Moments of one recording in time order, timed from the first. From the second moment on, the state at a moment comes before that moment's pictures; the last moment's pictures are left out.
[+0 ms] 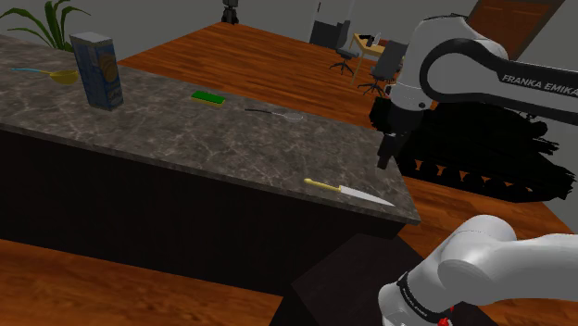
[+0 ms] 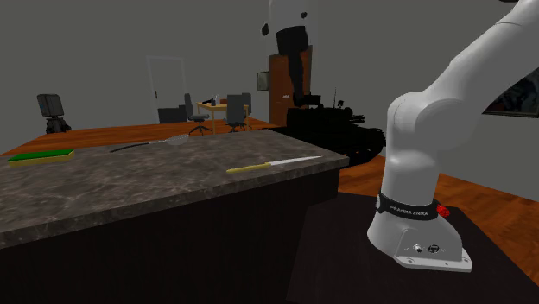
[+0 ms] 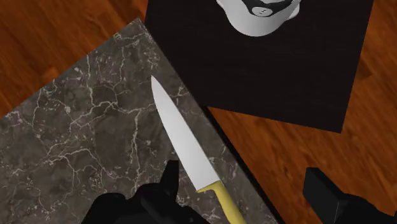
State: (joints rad) arm 0.01 -0.74 -0.03 -2.46 -0.08 1.54 -0.16
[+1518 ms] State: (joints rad) arm 0.17 -0.36 -0.11 -2.68 -0.27 2.24 -0.67
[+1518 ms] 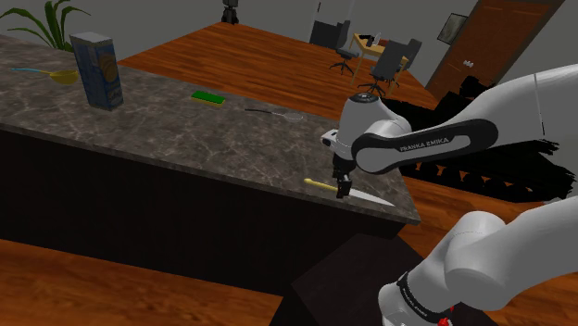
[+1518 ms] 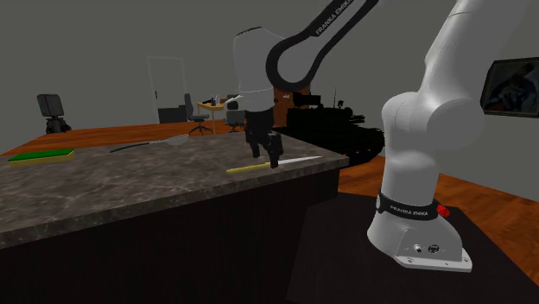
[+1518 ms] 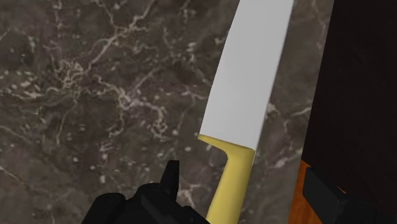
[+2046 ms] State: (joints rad) arm 0.17 -0.35 -0.11 -2.69 -0.28 2.26 -0.67
